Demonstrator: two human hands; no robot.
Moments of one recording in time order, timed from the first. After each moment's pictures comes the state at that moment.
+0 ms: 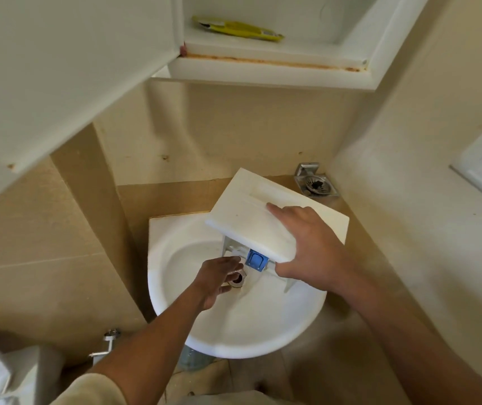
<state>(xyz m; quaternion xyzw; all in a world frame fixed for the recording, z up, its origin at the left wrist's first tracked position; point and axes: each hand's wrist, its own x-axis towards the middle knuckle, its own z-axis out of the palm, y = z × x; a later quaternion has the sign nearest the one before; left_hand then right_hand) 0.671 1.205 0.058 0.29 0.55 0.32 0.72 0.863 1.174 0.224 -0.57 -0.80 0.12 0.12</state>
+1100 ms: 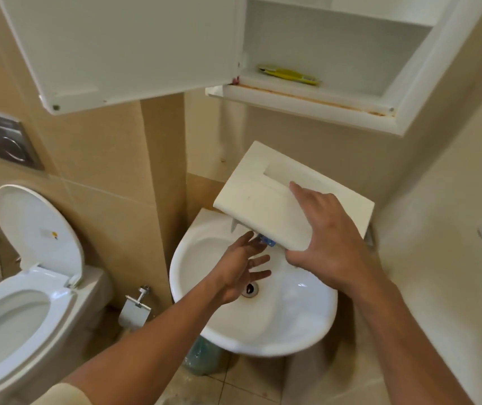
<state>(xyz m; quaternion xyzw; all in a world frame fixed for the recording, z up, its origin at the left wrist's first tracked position) 0.768 1.145 0.146 0.19 0.46 0.58 0.64 0.940 1.184 0.270 -0.34 -0.91 0.03 0.24</state>
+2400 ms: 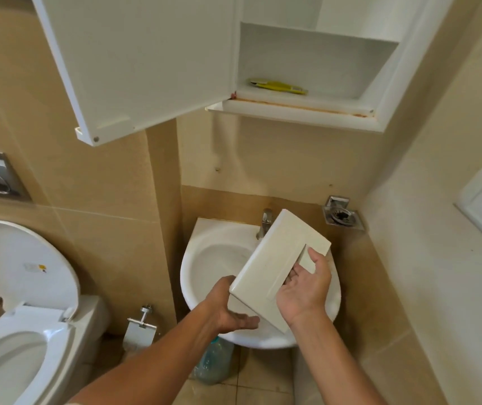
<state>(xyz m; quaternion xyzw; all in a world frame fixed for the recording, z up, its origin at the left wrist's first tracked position) 0.717 1.081 0.119 0.01 0.47 0.44 0.76 0.864 1.099 0.193 -0.38 -0.09 0.75 0.54</state>
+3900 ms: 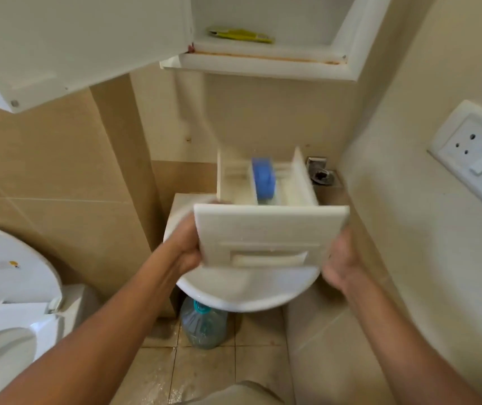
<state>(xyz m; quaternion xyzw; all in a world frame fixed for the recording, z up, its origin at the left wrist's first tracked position) 0.690 1.091 0.203 0.27 0.48 0.48 0.68 0.950 1.114 0.207 -0.37 -0.37 0.69 0.50</state>
